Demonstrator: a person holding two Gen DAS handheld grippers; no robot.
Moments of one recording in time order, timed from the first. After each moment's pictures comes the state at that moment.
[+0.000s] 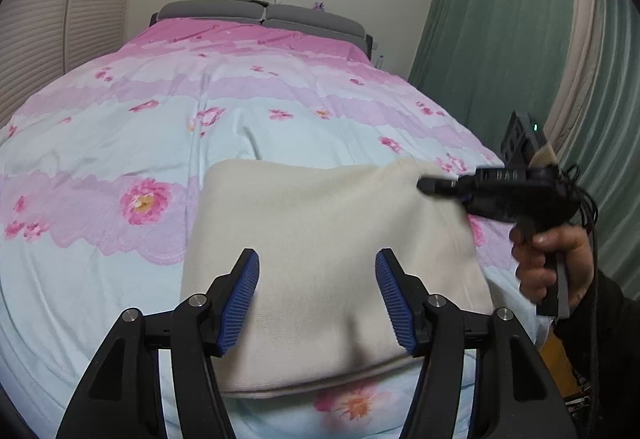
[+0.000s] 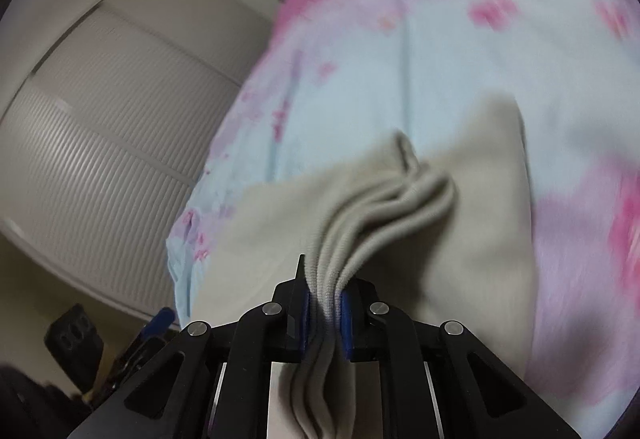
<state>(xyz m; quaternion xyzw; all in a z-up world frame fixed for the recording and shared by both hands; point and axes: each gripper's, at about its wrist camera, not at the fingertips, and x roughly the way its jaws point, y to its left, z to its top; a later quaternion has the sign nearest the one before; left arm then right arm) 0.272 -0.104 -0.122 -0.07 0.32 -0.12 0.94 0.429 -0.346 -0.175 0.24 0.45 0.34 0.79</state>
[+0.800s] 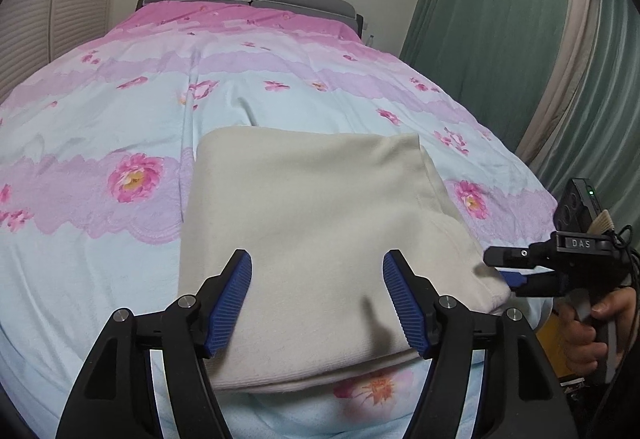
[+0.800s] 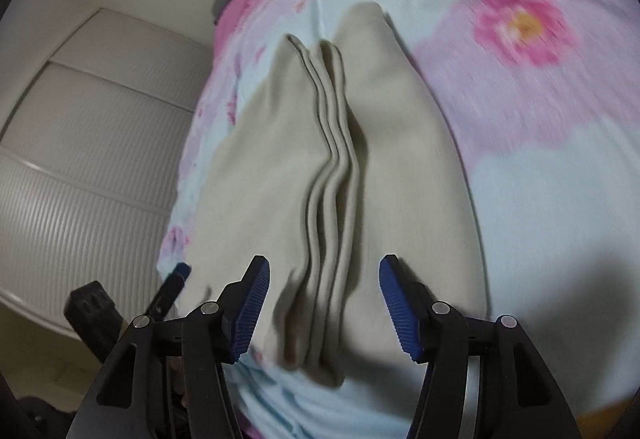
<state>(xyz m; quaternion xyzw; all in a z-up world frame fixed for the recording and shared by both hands) 0.277 -0.090 -0.147 -0.07 0.35 -0.15 0.92 0.307 -0.391 -0.218 0.33 0.50 0.22 0.77</state>
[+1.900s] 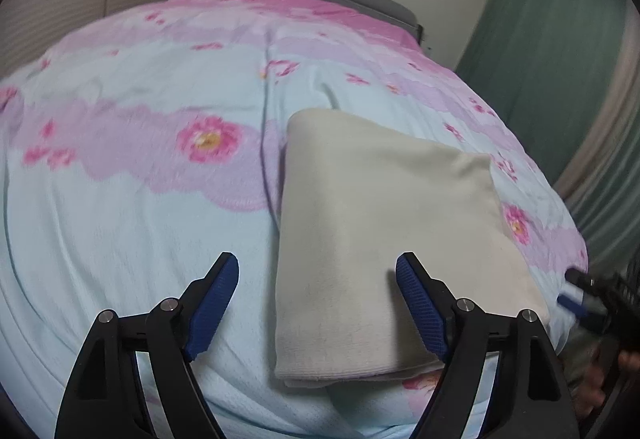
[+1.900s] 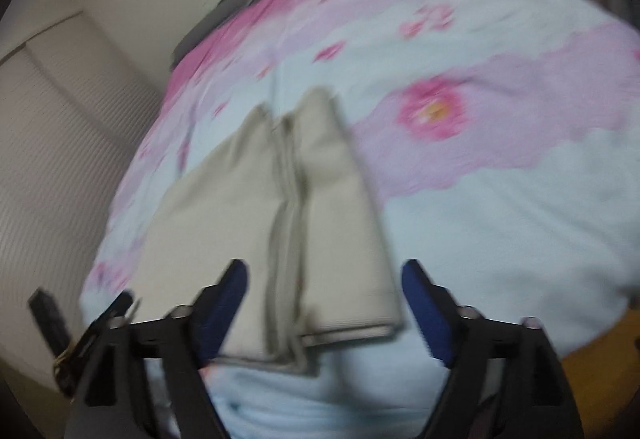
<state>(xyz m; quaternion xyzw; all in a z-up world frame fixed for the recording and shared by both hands) 0.274 -0.033 -0.173 -0.14 0.38 -0.06 0.91 0.256 -0.395 -0.174 0.24 0.41 0.06 0.88</state>
